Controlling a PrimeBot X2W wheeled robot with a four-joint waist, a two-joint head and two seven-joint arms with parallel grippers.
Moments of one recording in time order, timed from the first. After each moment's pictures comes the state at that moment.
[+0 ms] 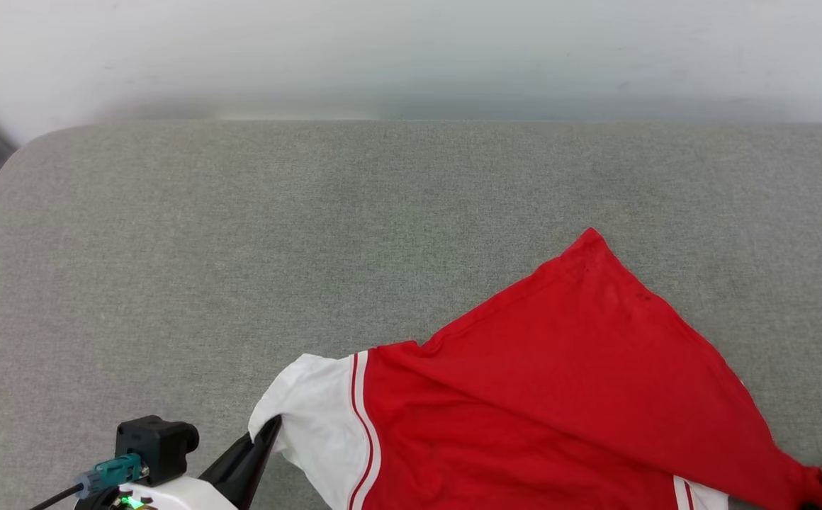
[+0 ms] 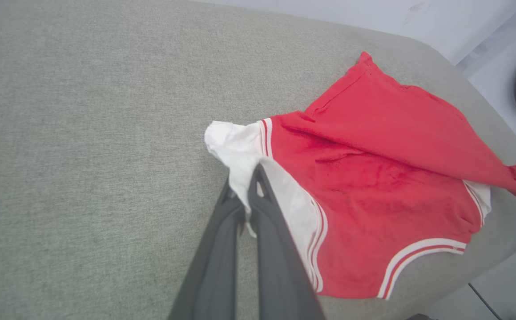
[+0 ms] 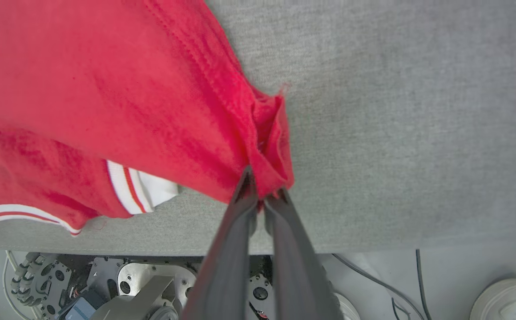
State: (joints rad) left arm 0.12 0.55 -0.39 -0.28 -0.72 0.10 0.14; right arm 0.16 -0.25 -0.31 -0.12 0.45 0.13 1.02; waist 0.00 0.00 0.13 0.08
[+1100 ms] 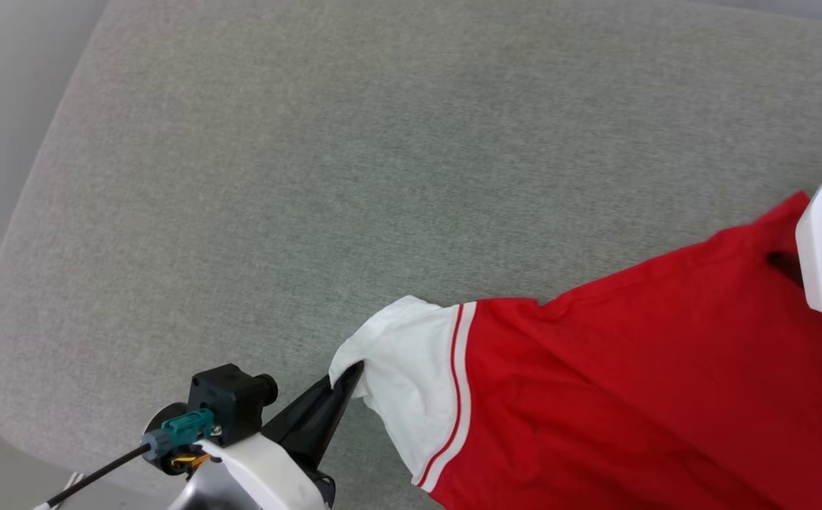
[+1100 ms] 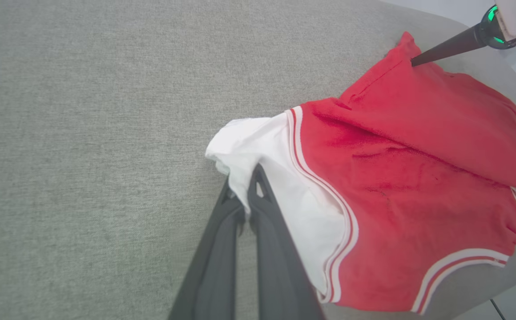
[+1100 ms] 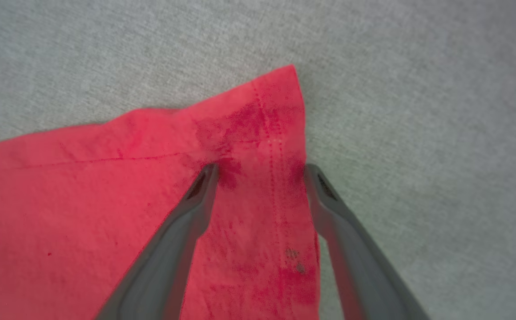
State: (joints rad) left arm -0.06 0.49 -0.51 -0.34 -0.64 0.05 0.16; right arm -0.59 -0.43 0.04 0.12 0.34 0.13 1.24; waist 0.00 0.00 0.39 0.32
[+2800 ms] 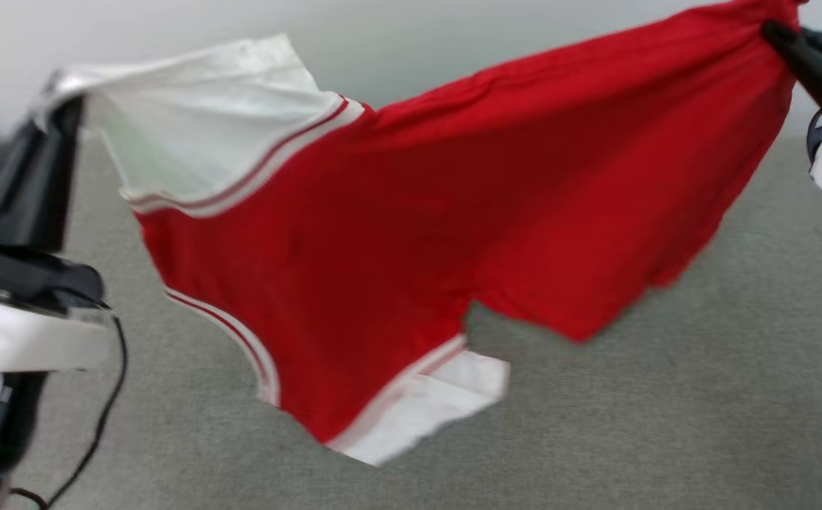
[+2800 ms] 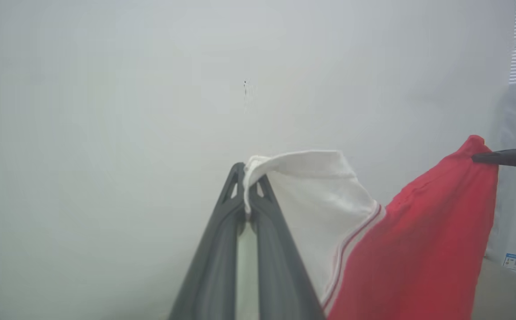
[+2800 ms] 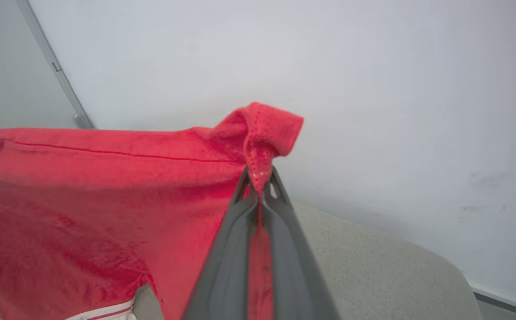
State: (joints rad) left arm -0.30 0.65 -0.11 -0.50 -0.71 0.12 0.08; right arm -0.76 -0.43 0.11 -0.01 0.56 0.13 0.79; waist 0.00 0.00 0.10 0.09
